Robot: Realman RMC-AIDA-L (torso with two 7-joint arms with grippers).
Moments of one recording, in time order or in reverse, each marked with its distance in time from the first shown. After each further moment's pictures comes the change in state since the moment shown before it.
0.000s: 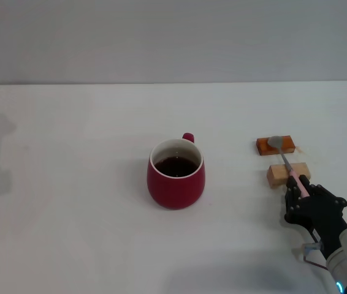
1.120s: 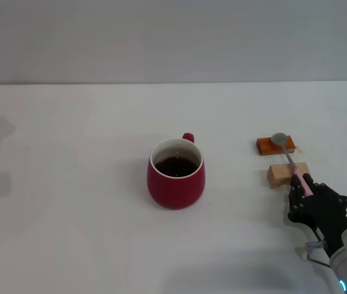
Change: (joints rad) left arm 0.008 -0.005 0.000 0.000 0.000 0.006 0.000; right arm 0.007 -0.001 0.002 -0.018 0.000 -0.006 -0.003
